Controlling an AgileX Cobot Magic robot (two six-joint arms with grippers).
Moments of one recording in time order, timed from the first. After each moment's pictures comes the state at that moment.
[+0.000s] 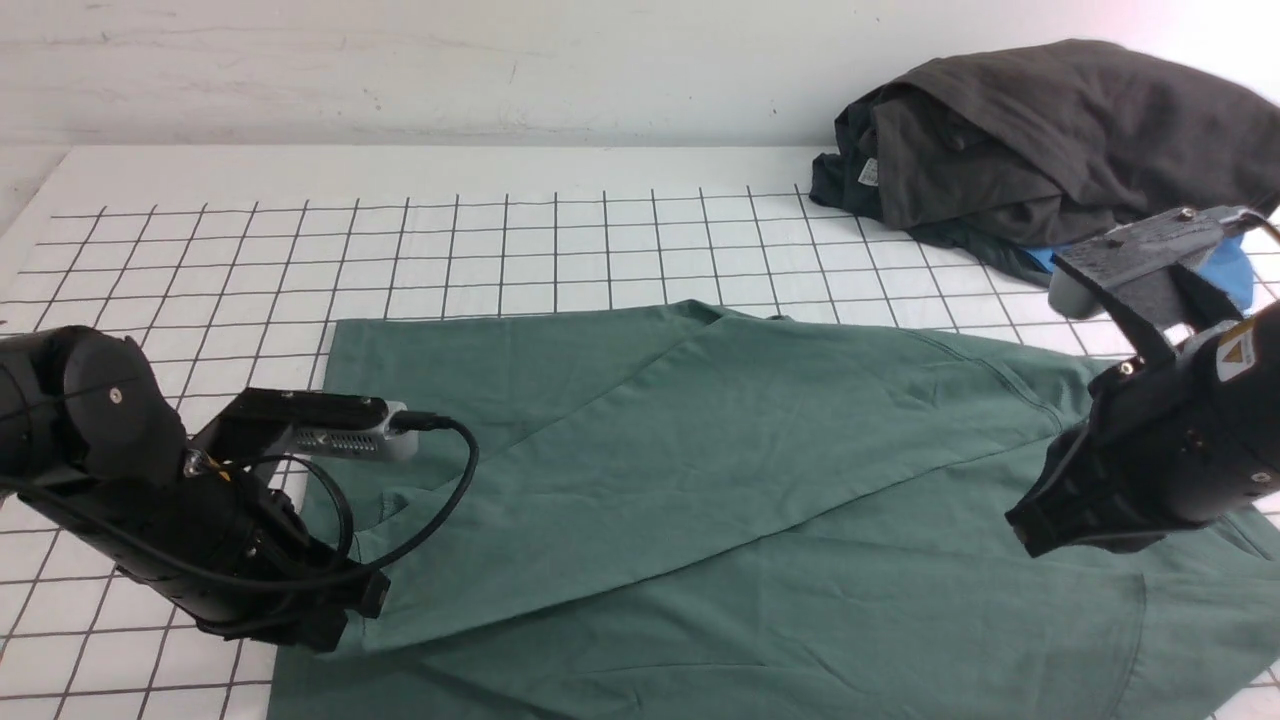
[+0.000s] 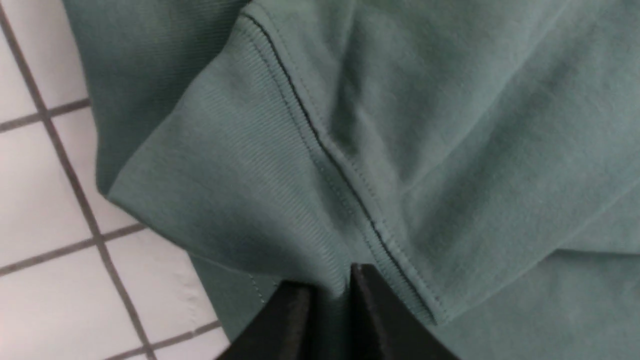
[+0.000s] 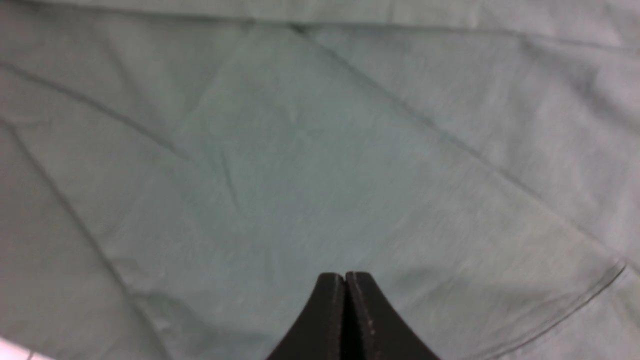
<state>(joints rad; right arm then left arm) 0.37 1.32 -1.01 0.18 1.05 -0.24 -0.15 1.55 -0.78 -0.34 0.71 0.26</state>
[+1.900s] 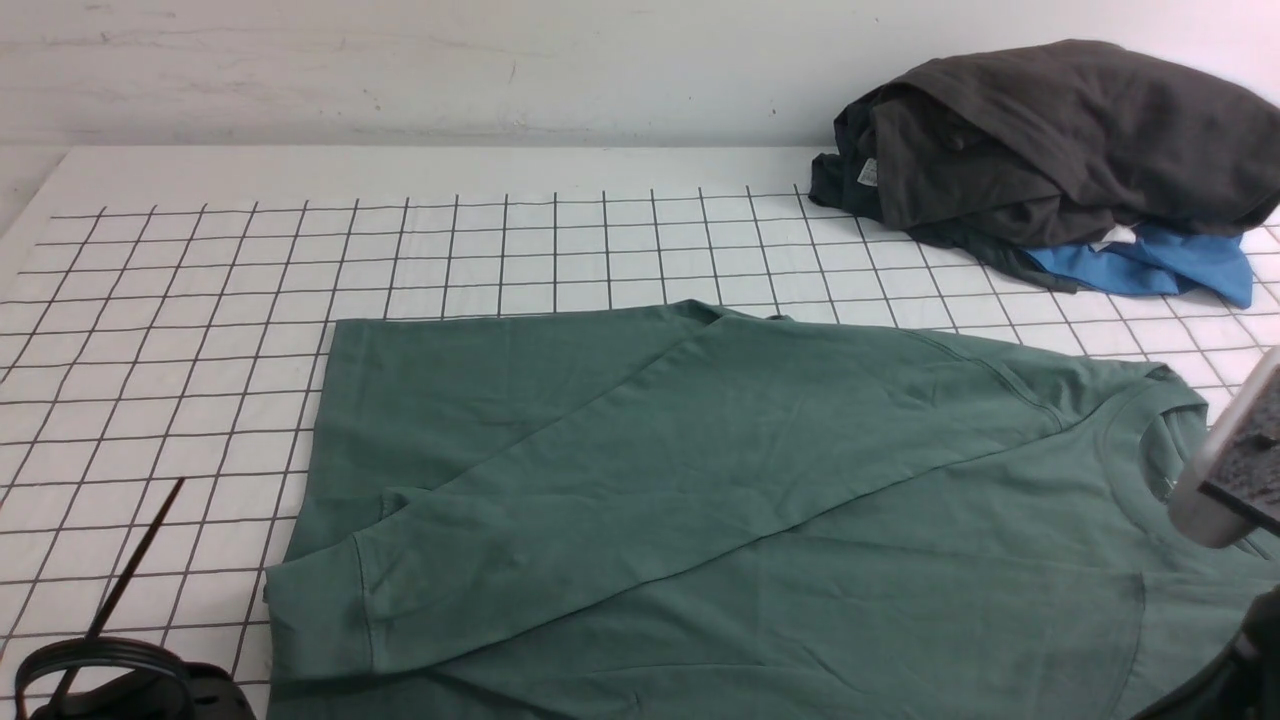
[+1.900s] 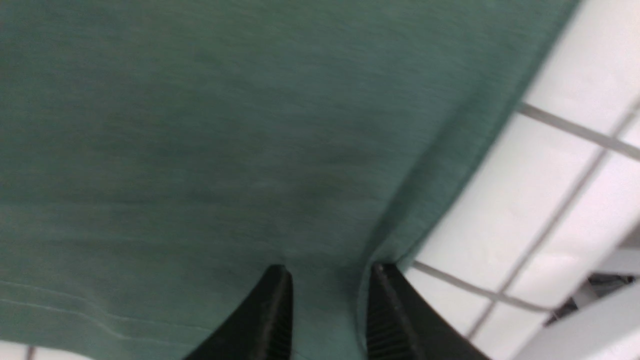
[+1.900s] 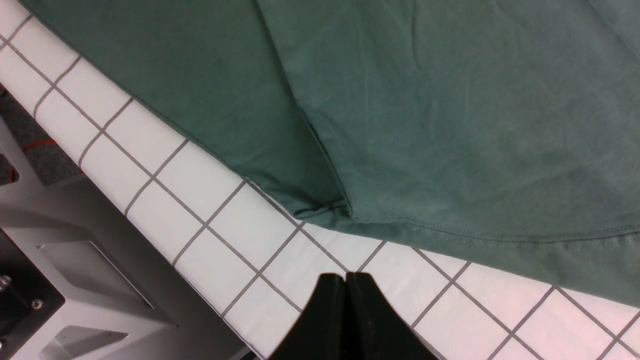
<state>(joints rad) 0.62 0.93 -0.86 0.18 1.25 -0.21 -0.88 1.34 -0.47 -0.02 0.81 0.25</state>
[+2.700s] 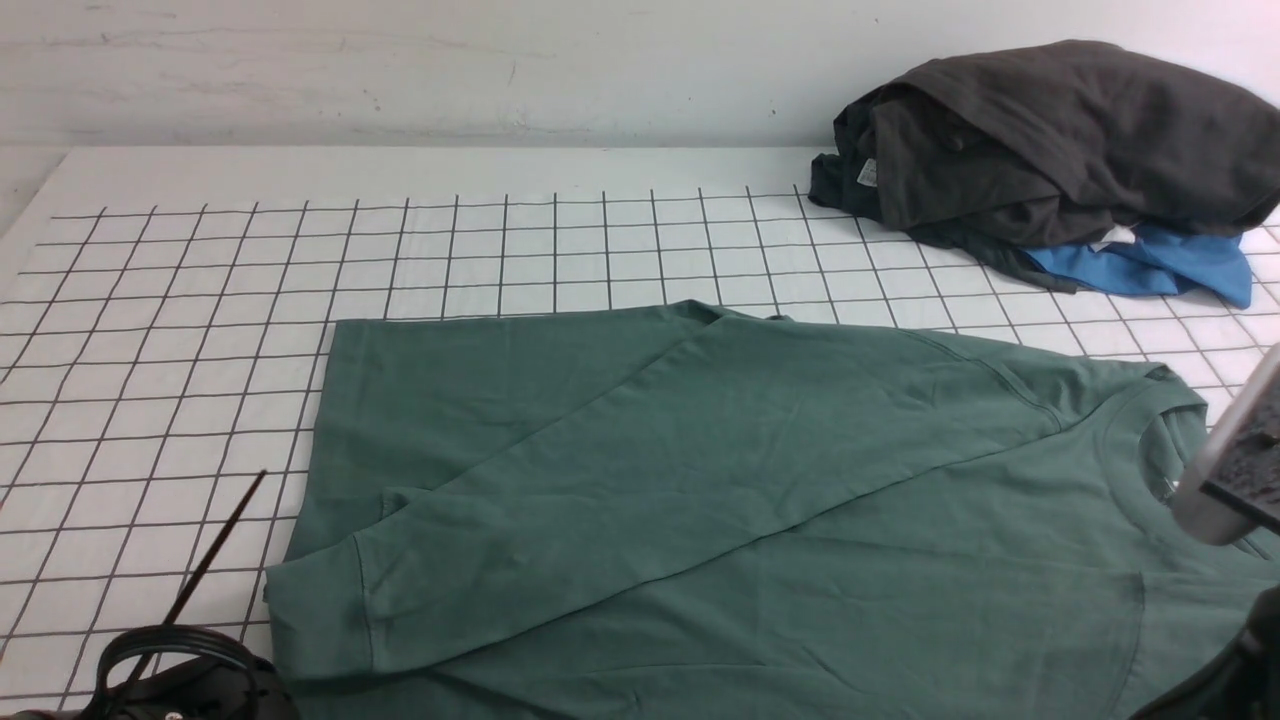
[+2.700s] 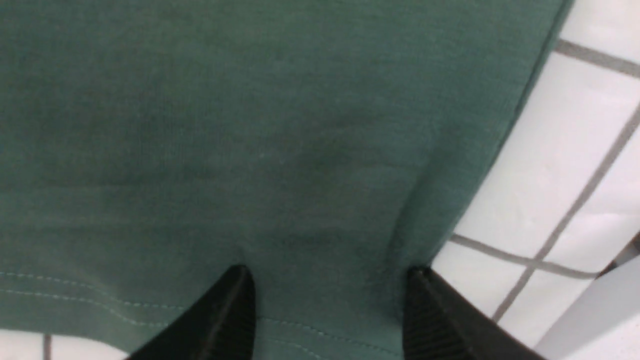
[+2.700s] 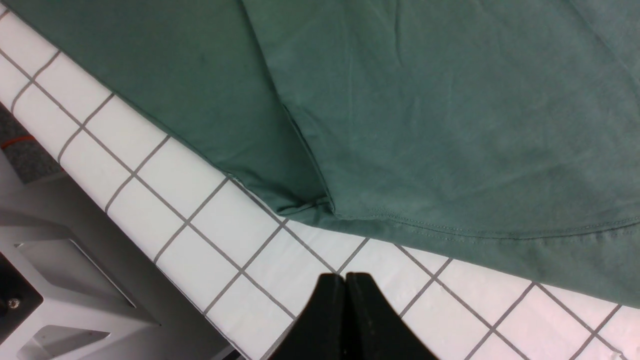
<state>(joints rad) 0.62 0.93 -0.86 0.15 1.25 -0.21 -0.88 1.41 -0.49 0.06 0.84 0.24</state>
